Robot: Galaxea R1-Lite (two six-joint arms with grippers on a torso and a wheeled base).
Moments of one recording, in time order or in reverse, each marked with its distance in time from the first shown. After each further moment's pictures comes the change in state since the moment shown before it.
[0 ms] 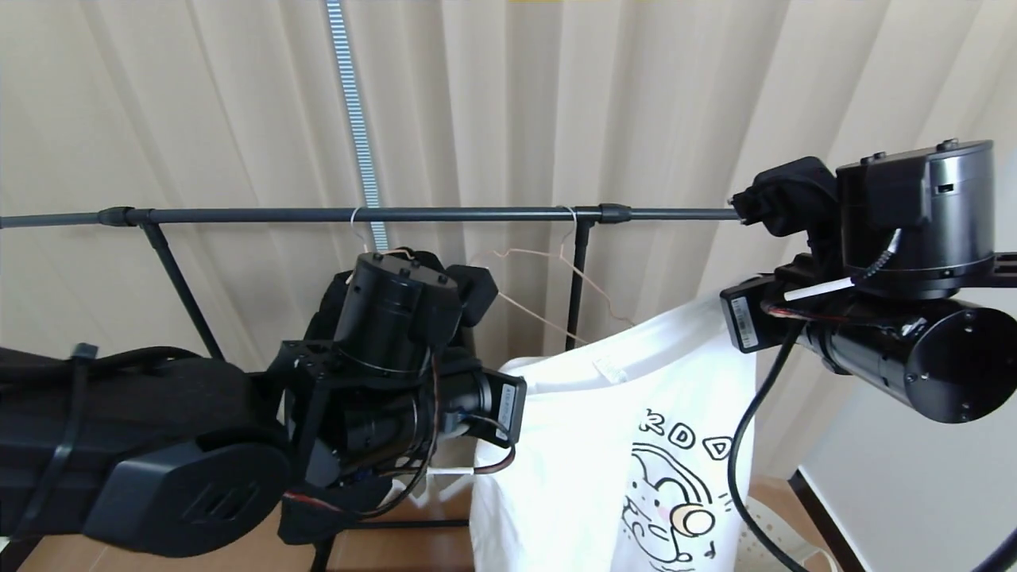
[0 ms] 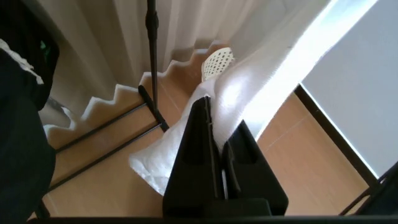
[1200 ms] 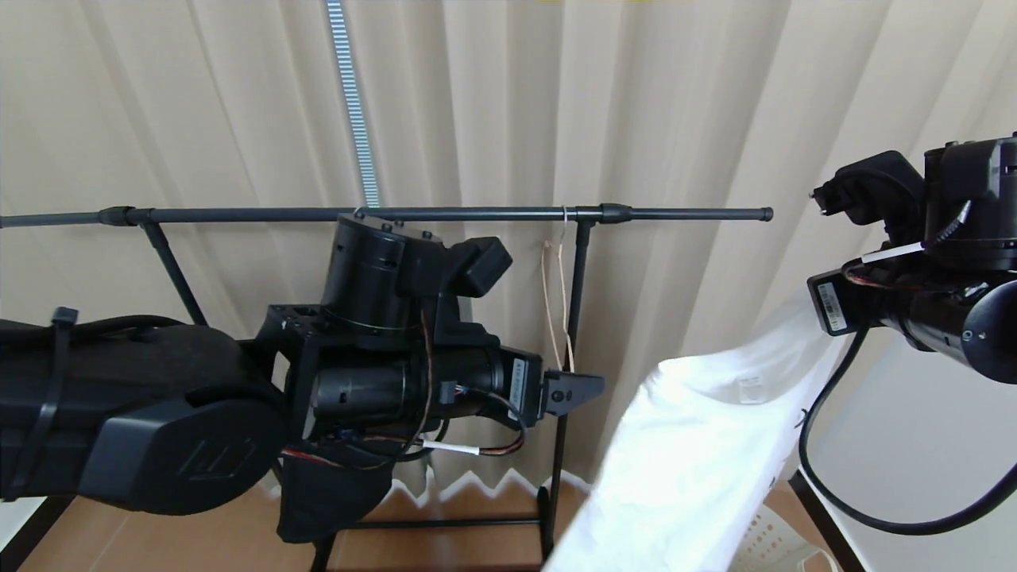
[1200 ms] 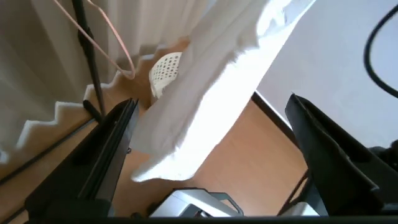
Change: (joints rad) left arm 0.036 -0.019 -0.058 -0.001 -0.343 -0.042; right arm -0.237 -0.048 0.031 0.003 0.002 -0.137
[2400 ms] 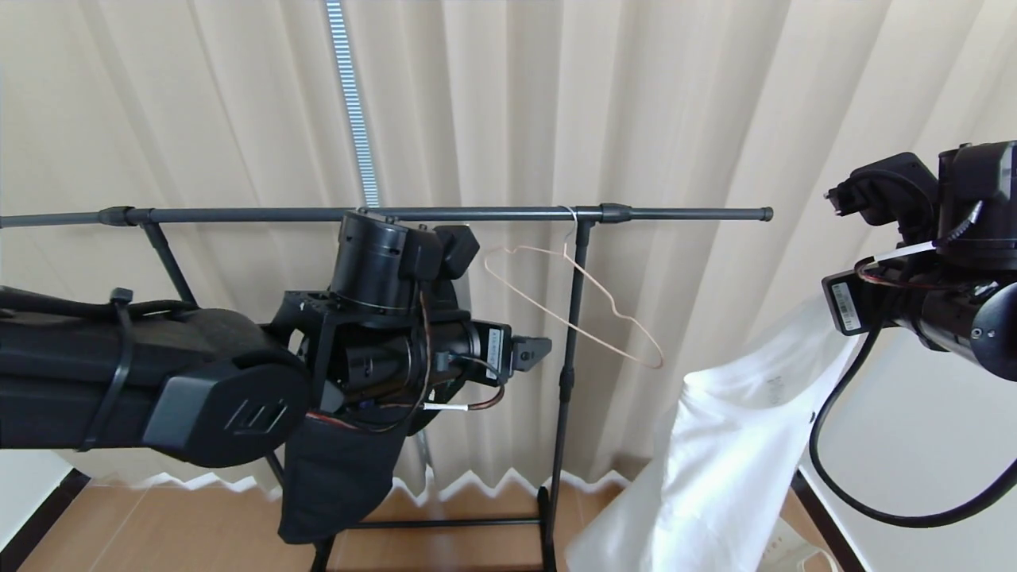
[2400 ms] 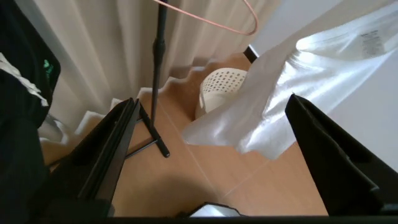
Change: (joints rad) left arm 0.069 0.075 -0.061 0.000 0.256 0.048; right arm -0.040 -0.007 0.013 -0.010 0.002 -0.006
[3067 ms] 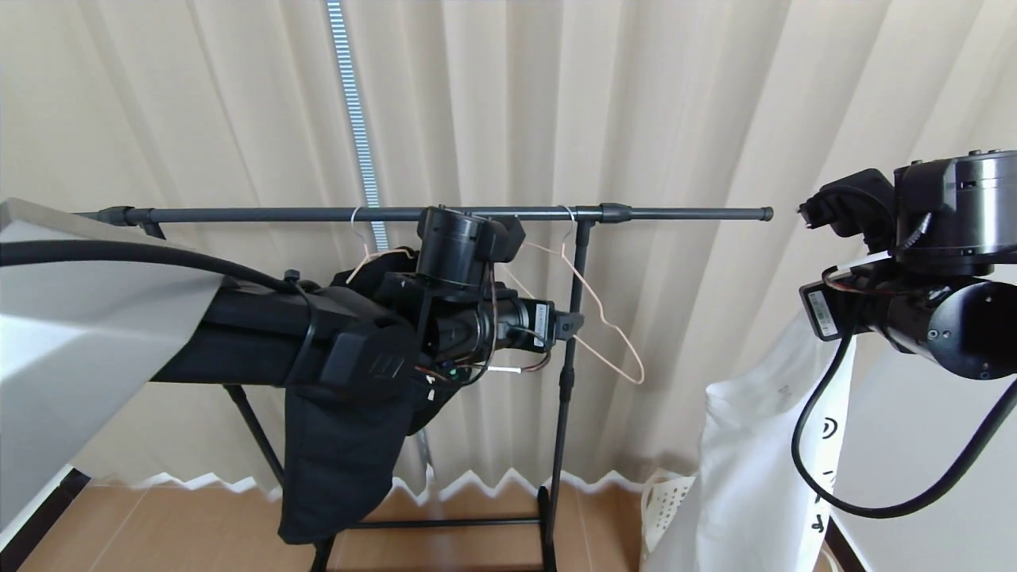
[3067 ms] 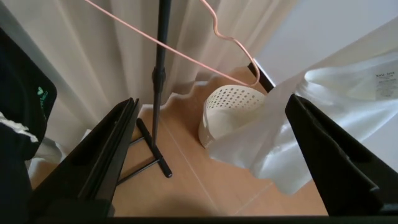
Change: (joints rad) left arm 0.003 0.242 -0.294 0.015 0.002 0.006; right arm 0.000 0.065 -0.011 -0.015 0.003 -0.002
